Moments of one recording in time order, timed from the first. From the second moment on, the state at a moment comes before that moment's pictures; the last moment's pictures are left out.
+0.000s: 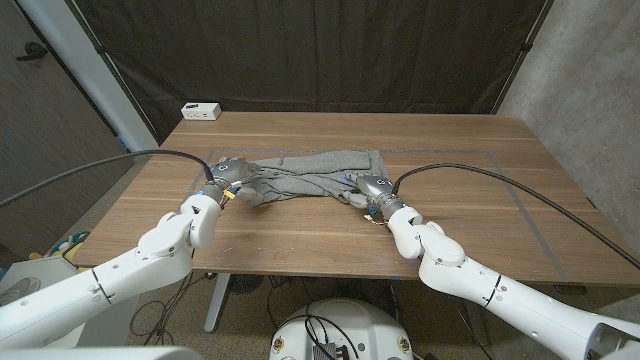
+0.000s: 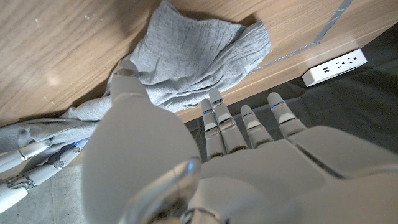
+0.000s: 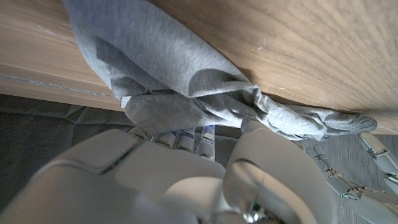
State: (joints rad) left arm 1.05 1.05 0.56 -2.08 0.60 0.65 0.13; left_hand 0.83 -0.15 0.00 -0.12 0.50 0.46 -0.04 0.22 0.18 0.56 -0.14 0.25 0.18 0.16 -0.04 0.21 0.17 -0.02 0.17 0.47 0.18; right arm -0.88 -0.65 -0.85 -1.89 -0.69 -0.51 -0.07; right_hand 0.53 0.19 0.27 0.16 0.21 0.19 -0.09 0.19 0.18 0.18 -0.04 0.19 0.19 0.11 -0.04 0.20 0.23 0.07 -0.01 0.39 0.17
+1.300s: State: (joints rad) left arm 0.90 0.95 0.75 -1.96 0.99 0.73 -0.07; left_hand 1.19 0.12 0.11 -0.17 0.36 0.80 -0.17 0.22 0.18 0.86 -0.21 0.25 0.19 0.39 -0.04 0.21 0.17 0.12 0.08 0.48 0.19; right arm -0.85 -0.67 -0.87 -1.86 -0.60 -0.50 -0.07; right_hand 0.49 0.19 0.31 0.16 0.21 0.25 -0.08 0.20 0.18 0.22 -0.03 0.20 0.19 0.16 -0.04 0.21 0.20 0.10 -0.03 0.37 0.17
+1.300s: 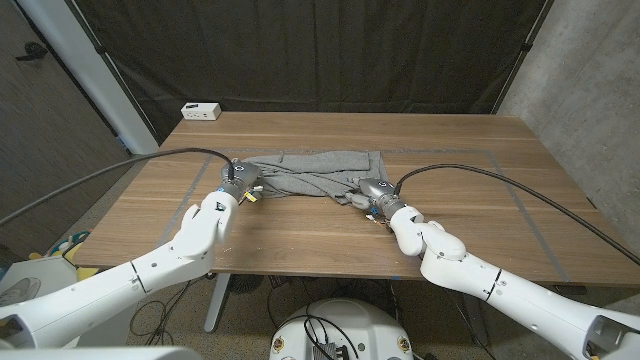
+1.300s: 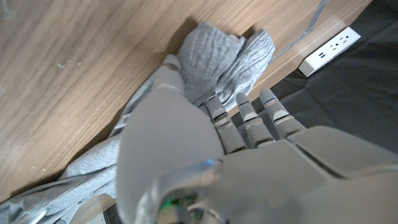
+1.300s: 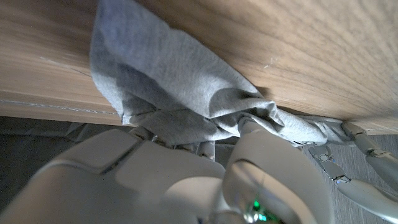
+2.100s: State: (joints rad) left arm 0.89 0.88 0.78 -1.81 1.30 0.67 0.20; left_hand 1.32 0.17 0.24 -0.15 0.19 1.18 -0.21 0.28 0.19 1.06 -0.21 0.24 0.20 0.53 -0.05 0.20 0.18 0.18 0.04 0.53 0.20; right arm -0.83 -0.69 -0.88 -1.86 -0.58 -0.49 -0.03; right_hand 0.47 0.19 0.33 0.16 0.21 0.27 -0.08 0.20 0.18 0.24 -0.03 0.21 0.19 0.17 -0.04 0.20 0.19 0.12 -0.02 0.35 0.16
